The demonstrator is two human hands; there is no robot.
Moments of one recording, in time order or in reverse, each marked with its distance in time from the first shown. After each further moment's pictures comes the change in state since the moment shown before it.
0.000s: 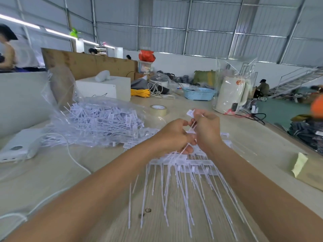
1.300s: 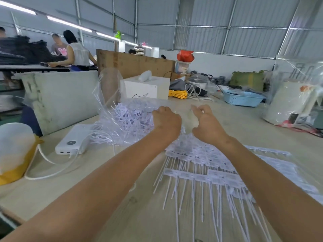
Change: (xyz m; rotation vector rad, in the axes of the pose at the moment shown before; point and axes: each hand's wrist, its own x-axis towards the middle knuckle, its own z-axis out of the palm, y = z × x) left_hand 0.041 -0.043 -0.126 1.474 0.450 -0.331; right_hand 0.040 0.033 0.105 -1.157 -0.592 -0.548
